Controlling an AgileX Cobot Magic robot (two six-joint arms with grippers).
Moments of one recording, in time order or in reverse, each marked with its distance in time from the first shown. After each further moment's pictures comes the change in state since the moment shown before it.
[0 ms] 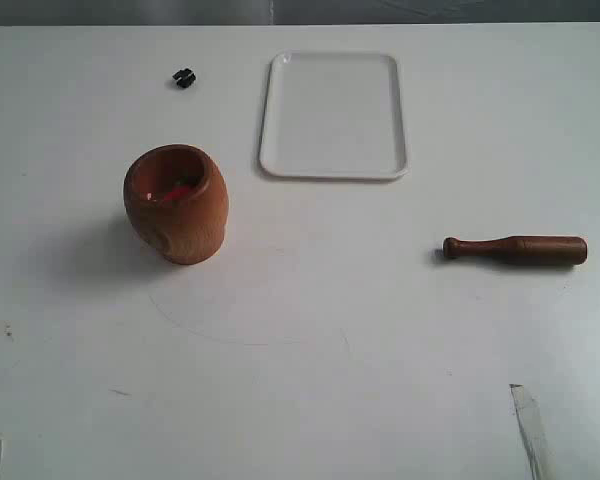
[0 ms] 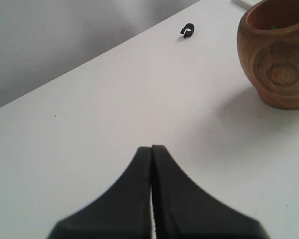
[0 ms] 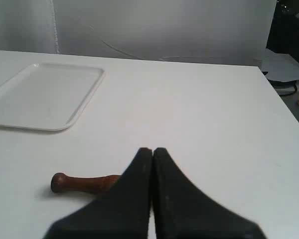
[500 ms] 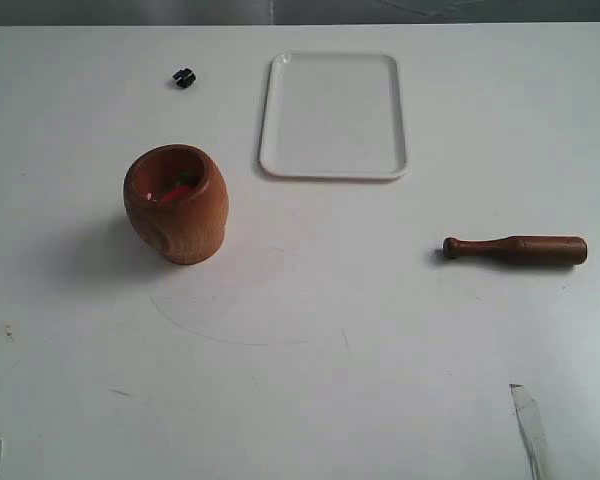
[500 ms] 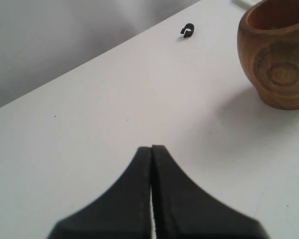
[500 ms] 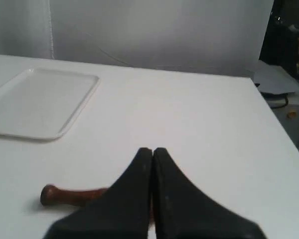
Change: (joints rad) left arm 0.000 0.000 0.000 0.000 0.000 0.000; right arm 0.000 0.000 0.000 -0.023 -0.034 -0.007
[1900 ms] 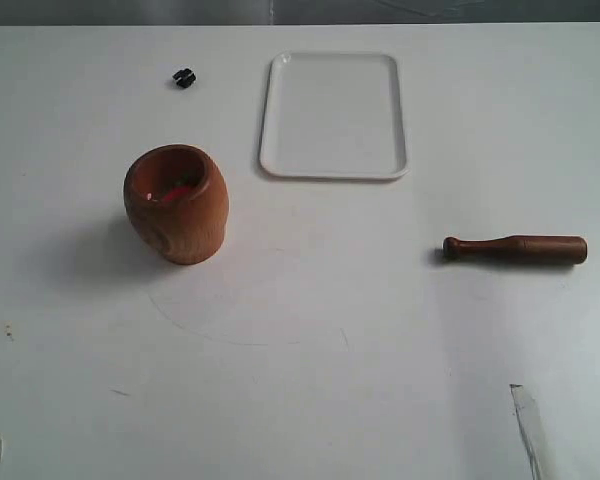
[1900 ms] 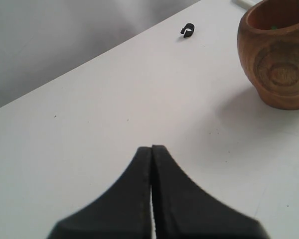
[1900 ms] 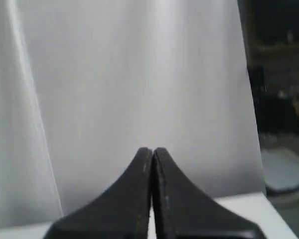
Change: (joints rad) left arm 0.000 0.000 0.000 0.000 0.000 0.000; right arm 0.000 0.645 -0.538 -0.157 -0.363 0.398
